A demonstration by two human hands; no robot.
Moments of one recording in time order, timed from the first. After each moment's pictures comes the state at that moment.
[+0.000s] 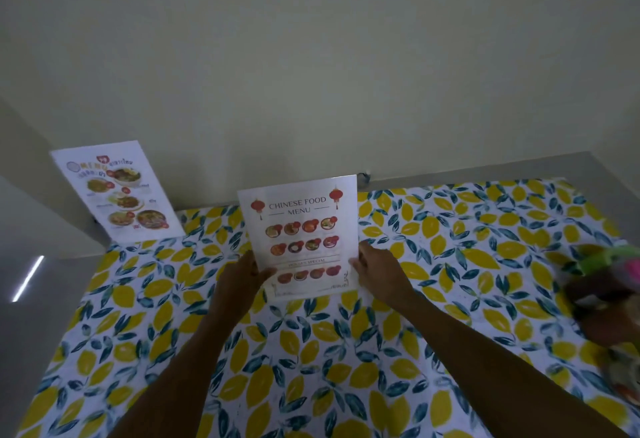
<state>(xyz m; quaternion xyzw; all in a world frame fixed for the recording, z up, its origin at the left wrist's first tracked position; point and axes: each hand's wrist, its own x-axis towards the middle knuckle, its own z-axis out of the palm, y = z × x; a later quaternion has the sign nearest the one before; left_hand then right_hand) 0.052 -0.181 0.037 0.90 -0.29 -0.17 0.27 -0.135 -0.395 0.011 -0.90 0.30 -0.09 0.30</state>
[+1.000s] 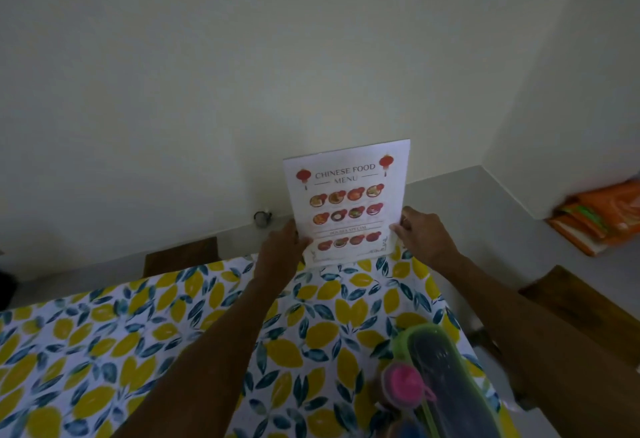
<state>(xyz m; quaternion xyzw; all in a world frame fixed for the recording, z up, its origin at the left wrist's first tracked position) -0.197 -0.732 0.054 0.83 -0.43 -0.16 0.32 -0.420 -0.916 0.048 -0.86 0.42 -0.17 0.23</state>
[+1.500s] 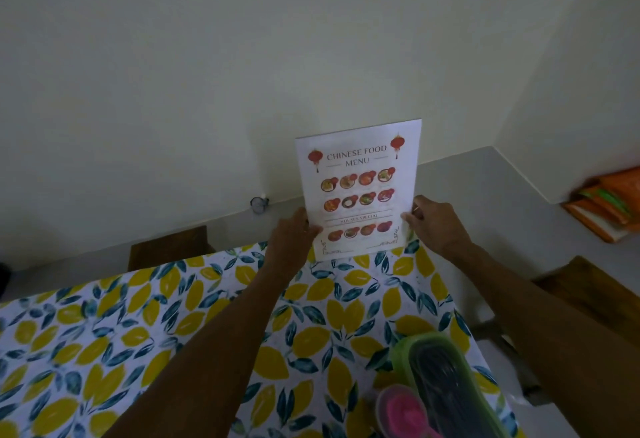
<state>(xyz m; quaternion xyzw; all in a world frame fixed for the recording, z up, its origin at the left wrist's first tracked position) -0.199 -0.797 -0.010 0.83 -0.44 -0.15 0.30 -0.424 -0.977 -0.016 -0.85 0.44 -0.15 0.24</state>
